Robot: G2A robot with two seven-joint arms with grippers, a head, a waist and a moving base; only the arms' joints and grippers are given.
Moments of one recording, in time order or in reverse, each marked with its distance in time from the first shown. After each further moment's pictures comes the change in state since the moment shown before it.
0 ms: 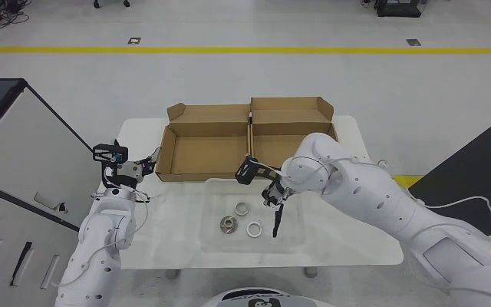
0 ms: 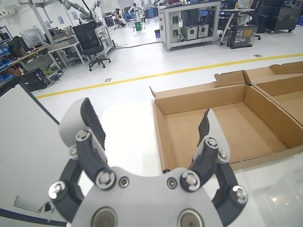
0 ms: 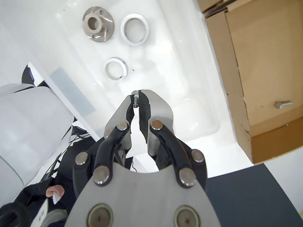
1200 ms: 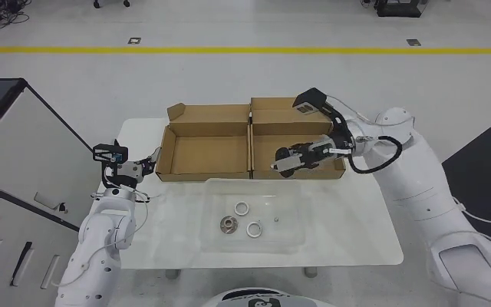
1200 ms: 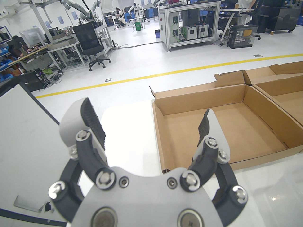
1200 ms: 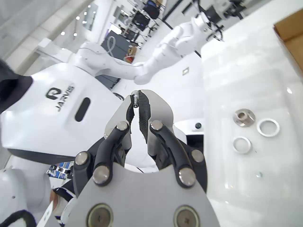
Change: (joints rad) left arm 0.000 0.000 0.000 0.000 0.000 0.000 0.000; right arm -0.125 0.060 0.462 0.227 1.323 -0.289 -0.035
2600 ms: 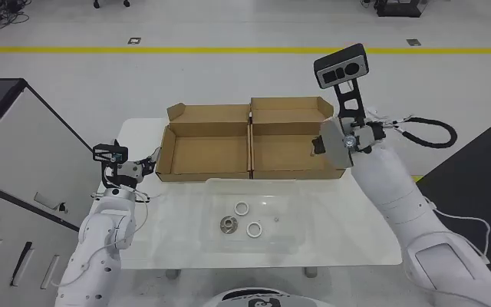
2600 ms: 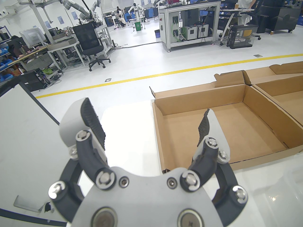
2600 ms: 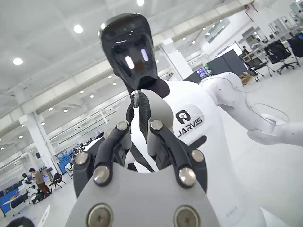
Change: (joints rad) left arm 0.000 0.000 0.000 0.000 0.000 0.000 0.000; right arm -0.010 -0.146 -0.028 -0.119 0.714 0.018 0.018
